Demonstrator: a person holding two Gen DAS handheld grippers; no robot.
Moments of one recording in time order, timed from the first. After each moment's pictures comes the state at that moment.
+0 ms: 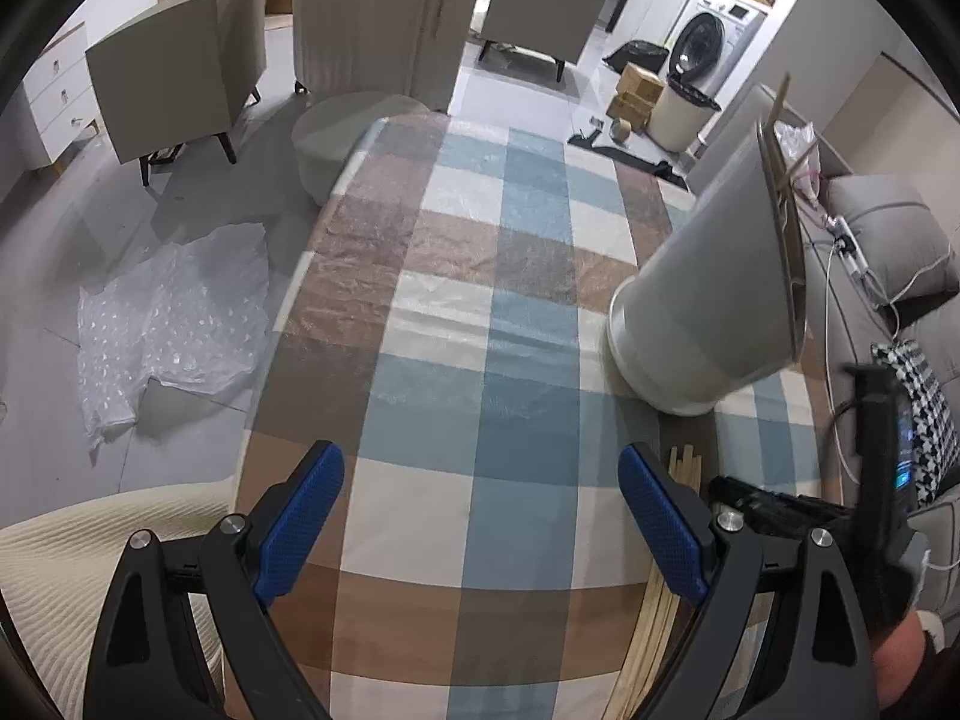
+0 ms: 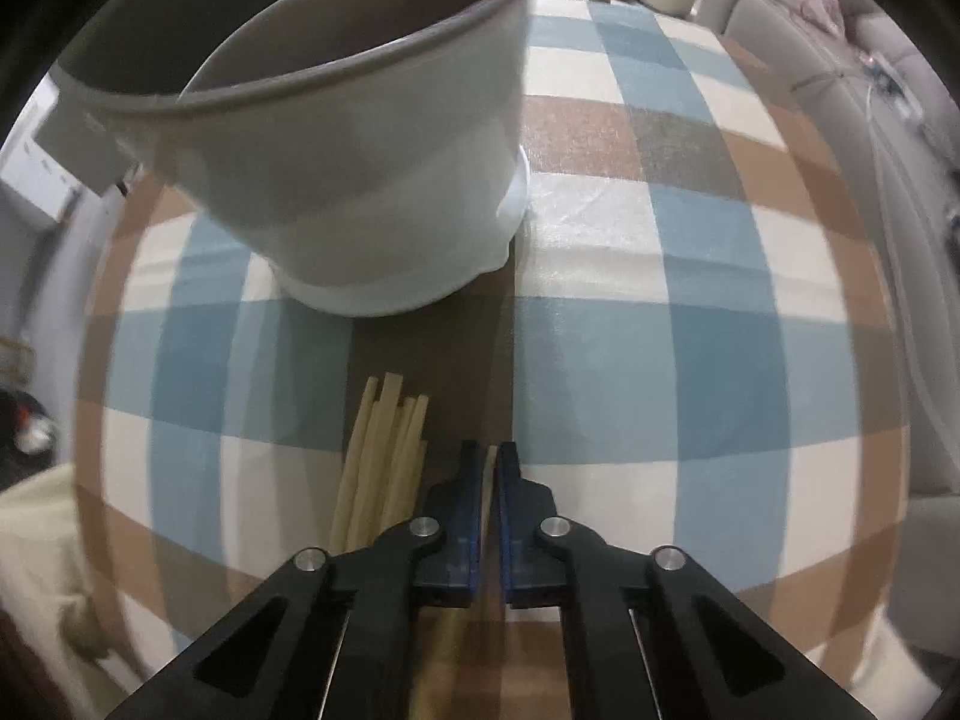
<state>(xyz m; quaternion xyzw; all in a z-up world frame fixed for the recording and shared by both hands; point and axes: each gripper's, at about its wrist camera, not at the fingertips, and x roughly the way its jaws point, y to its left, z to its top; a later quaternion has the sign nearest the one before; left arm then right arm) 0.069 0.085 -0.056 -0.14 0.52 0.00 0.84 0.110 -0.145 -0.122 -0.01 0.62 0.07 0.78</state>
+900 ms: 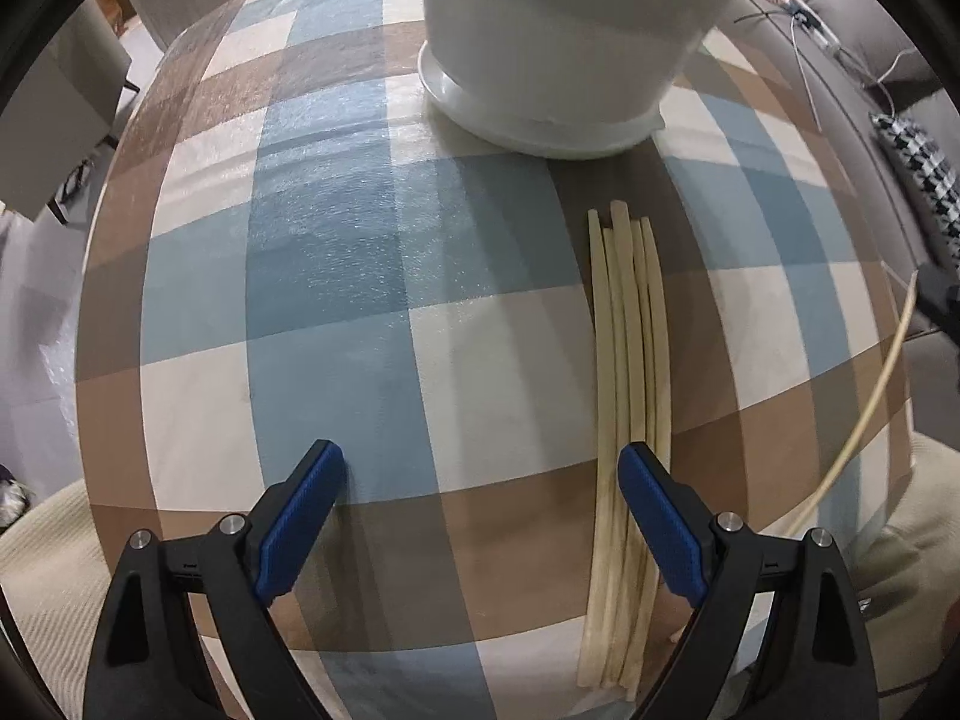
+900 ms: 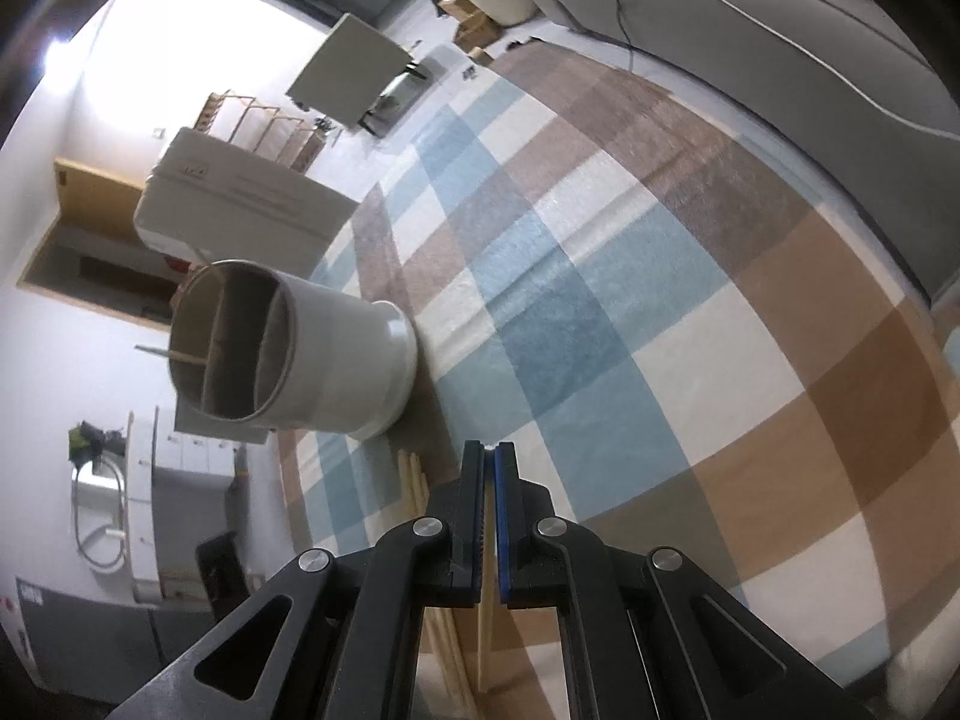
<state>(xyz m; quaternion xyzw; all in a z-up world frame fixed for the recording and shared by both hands) 0.057 -0.019 -0.126 0.01 0.64 -0.08 0.76 0.075 -0.306 -0.079 0.35 0.52 0.08 0.77</state>
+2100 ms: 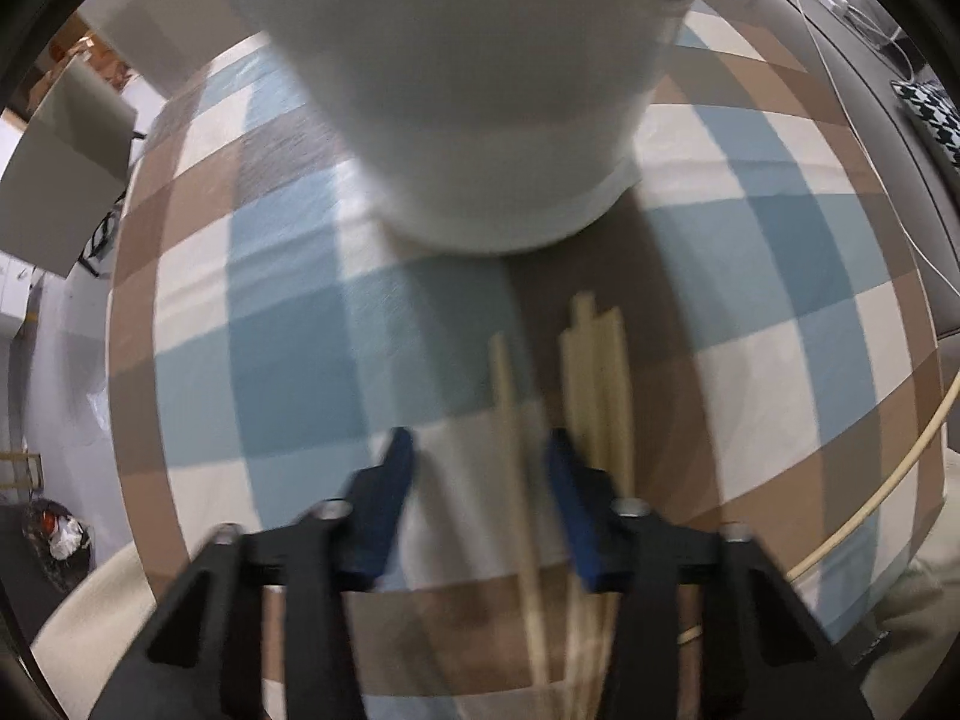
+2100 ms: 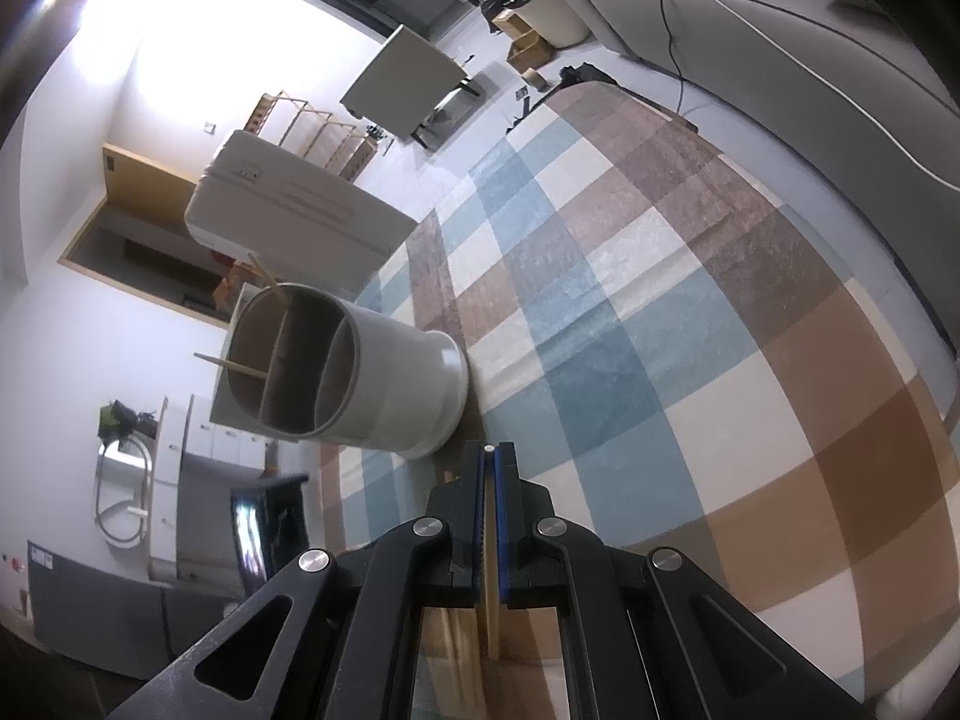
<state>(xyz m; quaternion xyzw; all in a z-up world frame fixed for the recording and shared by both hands) 0.106 -0.071 -0.117 0.08 0.64 -0.05 0.76 0.087 -0.315 -0.061 0.35 0.48 0.13 0.79</state>
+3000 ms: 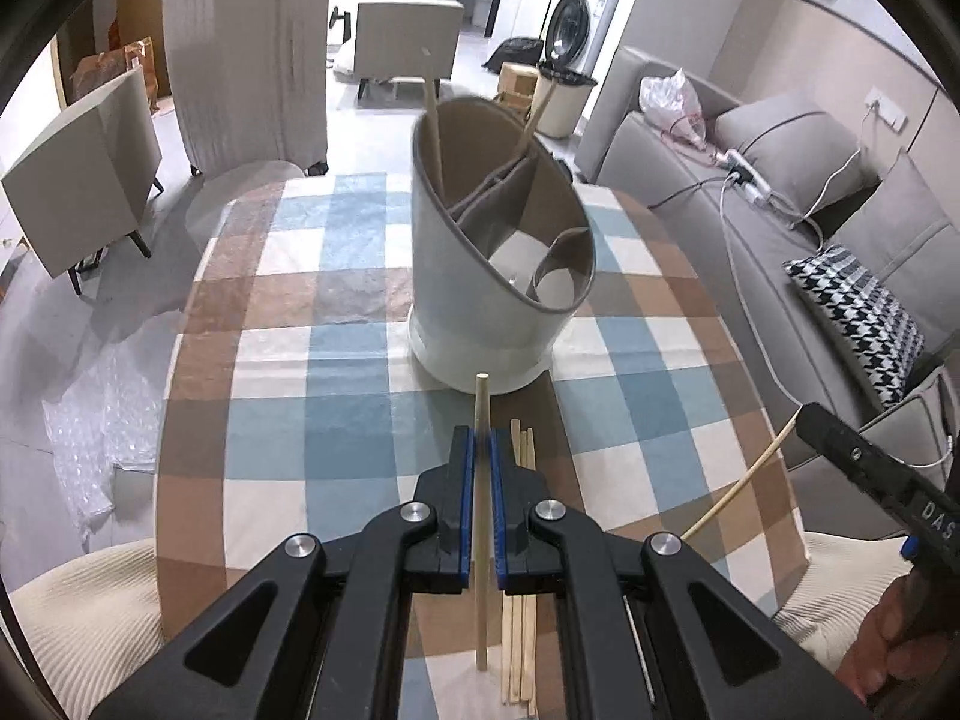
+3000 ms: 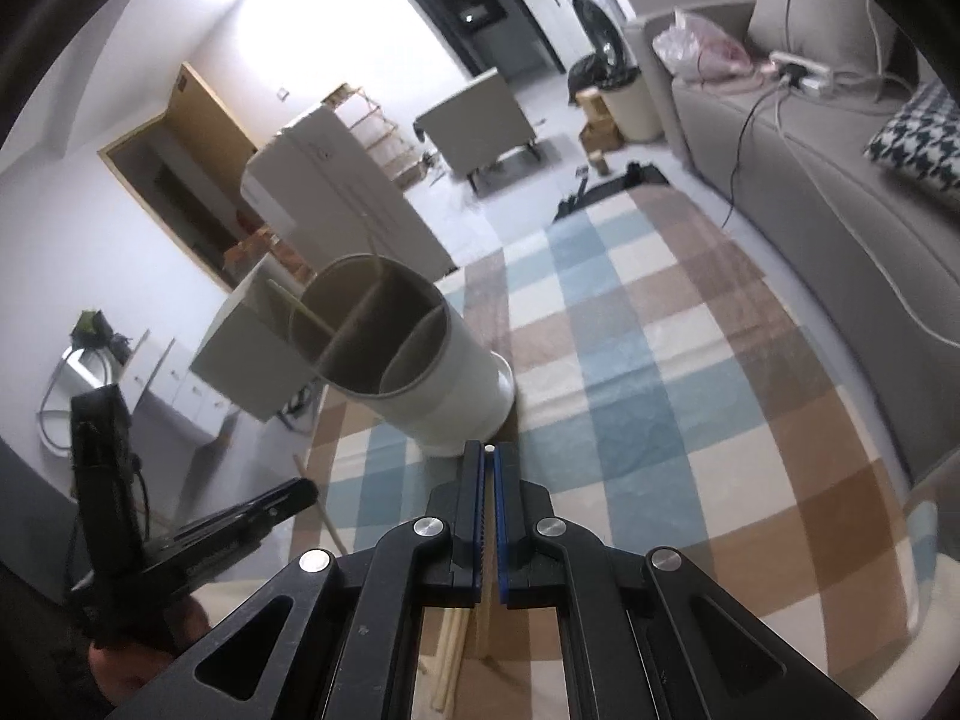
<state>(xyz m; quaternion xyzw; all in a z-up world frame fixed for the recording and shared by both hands) 0.056 -0.007 -0.018 -0.07 0.47 -0.10 0.87 0.040 -0.259 -0.010 0.21 0.40 0.14 0.88</state>
